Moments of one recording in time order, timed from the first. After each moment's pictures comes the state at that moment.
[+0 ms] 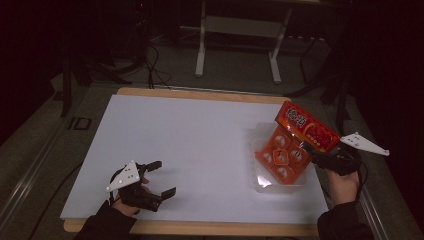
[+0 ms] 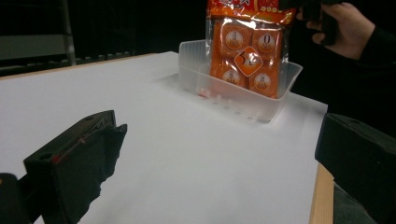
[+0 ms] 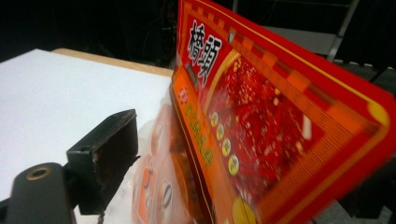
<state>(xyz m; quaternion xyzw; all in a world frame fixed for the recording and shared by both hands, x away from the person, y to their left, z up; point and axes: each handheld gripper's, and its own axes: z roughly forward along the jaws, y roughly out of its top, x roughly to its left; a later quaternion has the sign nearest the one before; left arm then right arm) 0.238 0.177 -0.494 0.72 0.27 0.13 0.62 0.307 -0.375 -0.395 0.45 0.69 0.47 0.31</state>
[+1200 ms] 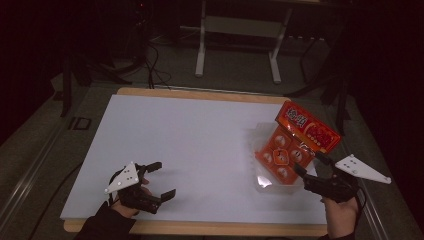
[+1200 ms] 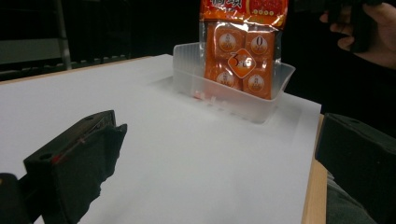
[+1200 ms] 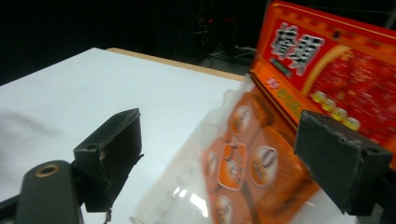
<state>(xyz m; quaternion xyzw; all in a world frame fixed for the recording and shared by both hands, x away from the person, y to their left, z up) 0.234 0.178 -0.491 0.72 0.26 0.13 0.63 0.240 -0.333 -0.388 0.41 0.71 0.50 0.28</state>
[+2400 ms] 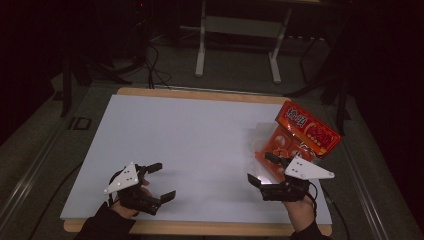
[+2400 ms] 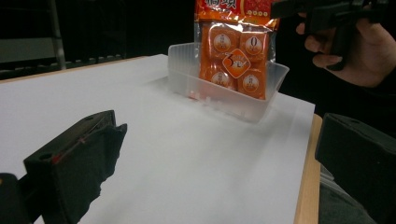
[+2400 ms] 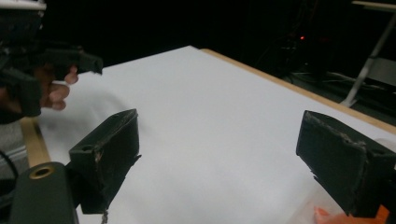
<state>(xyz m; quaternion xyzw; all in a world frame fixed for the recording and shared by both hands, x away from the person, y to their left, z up) 0.232 0.178 -0.490 0.72 0.26 0.12 0.63 0.249 -0.246 -0.413 0.26 0.77 0.55 0.20</state>
